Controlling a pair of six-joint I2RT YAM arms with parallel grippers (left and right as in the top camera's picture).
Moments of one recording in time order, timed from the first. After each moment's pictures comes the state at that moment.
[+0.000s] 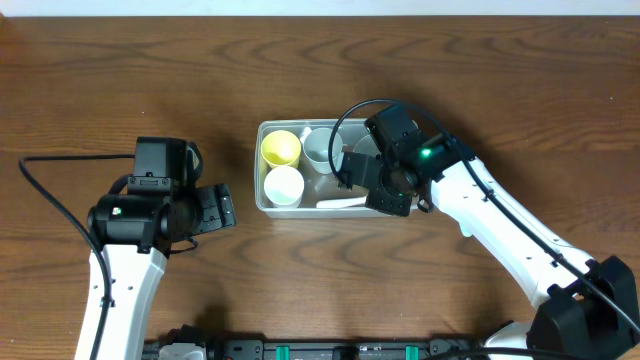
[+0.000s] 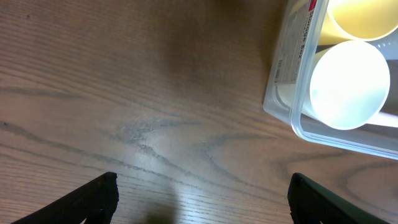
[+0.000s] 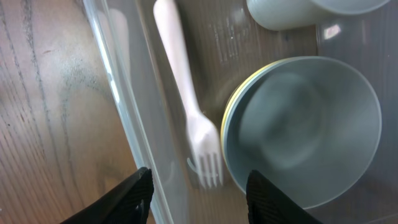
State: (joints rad) left arm -0.05 1.12 1.04 -1.15 0.02 -0.28; right arm 0.56 1.62 1.25 -0.94 -0.09 -0.76
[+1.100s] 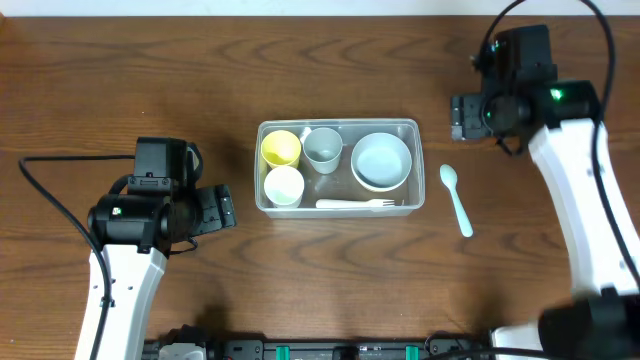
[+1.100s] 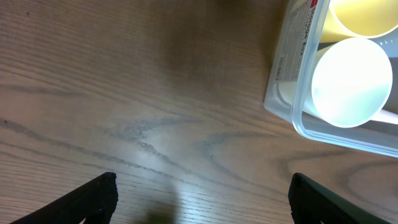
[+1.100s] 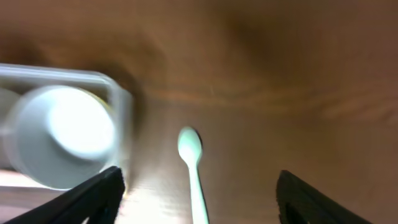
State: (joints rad) left arm -0.05 1.12 1.04 -1.15 0.02 -0.28; right arm 0.10 1.66 1.56 -1.09 0.06 0.06
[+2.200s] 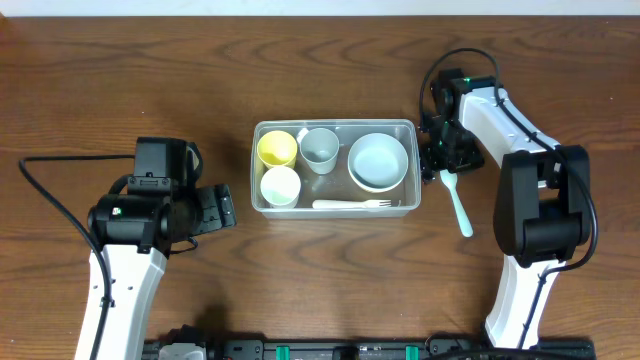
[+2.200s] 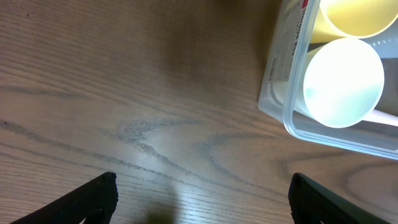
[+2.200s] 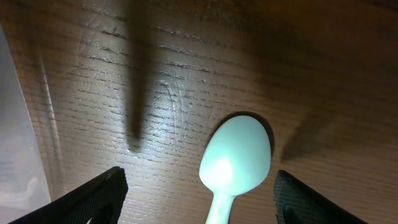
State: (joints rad) left arm -0.05 1.12 1.04 -1.15 0.02 -0.28; right arm 0.15 2.14 1.55 -1.15 0.03 -0.10
